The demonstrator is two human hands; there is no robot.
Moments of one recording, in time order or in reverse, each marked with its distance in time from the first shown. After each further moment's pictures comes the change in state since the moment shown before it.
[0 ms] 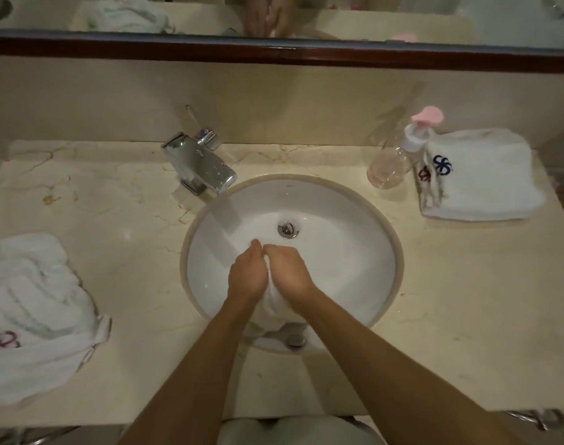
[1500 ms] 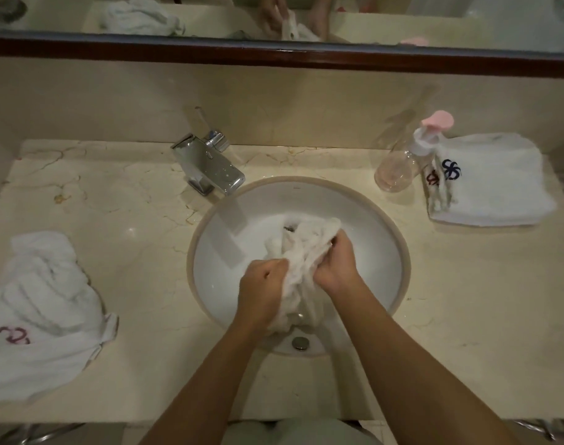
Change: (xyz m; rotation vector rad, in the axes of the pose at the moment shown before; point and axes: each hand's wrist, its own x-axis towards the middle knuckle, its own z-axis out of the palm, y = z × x) left_hand -0.031 -0.006 -0.006 -0.395 -0.165 -0.042; right_hand 0.010 -0.004 -0.052 0.952 0.123 0.202
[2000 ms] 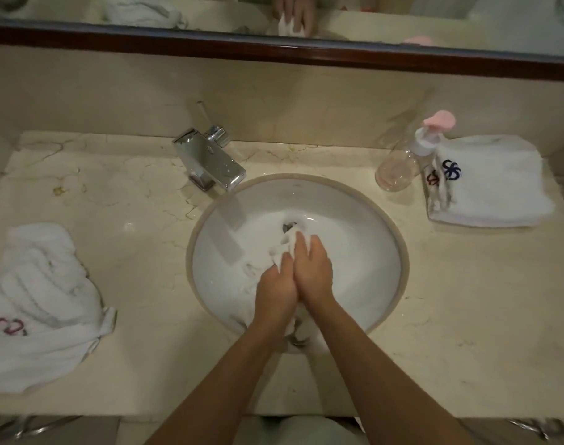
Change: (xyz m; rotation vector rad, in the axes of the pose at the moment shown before) left_hand -0.003 -0.004 0.029 0.092 0.128 -0.024; right_hand -0.037 0.036 0.014 -0.945 0.112 -0.401
